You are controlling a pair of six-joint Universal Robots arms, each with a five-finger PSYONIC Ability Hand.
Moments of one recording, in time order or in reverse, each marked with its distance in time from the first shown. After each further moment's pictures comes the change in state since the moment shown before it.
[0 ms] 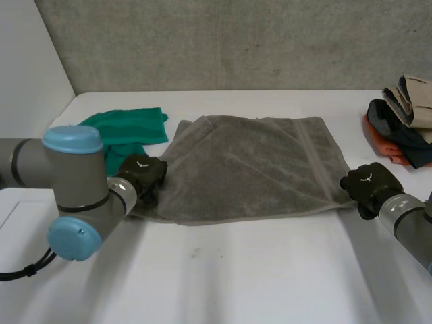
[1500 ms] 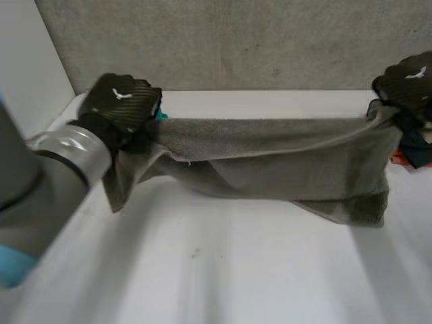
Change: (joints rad) left arm -0.114 0.520 -0.073 -0.093 -0.058 0.026; right arm 0.022 -0.344 -0.366 0.420 -0.018 0.038; left_hand 0.410 0.438 0.421 0.444 0.388; right_hand -0.018 -0.006 -0.004 -0.001 -0.033
